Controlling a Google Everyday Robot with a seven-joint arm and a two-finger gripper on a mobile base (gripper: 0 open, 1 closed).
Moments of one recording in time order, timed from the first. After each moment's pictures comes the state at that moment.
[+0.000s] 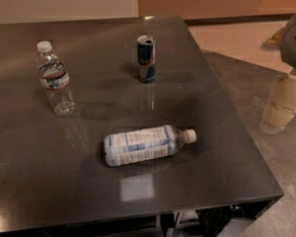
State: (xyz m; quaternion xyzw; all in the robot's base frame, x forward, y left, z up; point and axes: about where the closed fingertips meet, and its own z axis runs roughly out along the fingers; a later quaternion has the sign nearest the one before) arm 0.438 -0.217 0.977 -0.60 0.78 -0.04 0.16
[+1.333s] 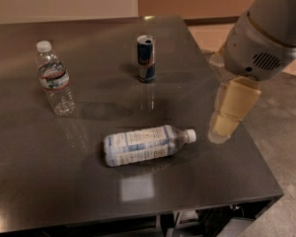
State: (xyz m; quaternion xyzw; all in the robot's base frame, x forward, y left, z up) arm 0.427 -0.126 0.960 -0.63 0.76 0.05 0.15
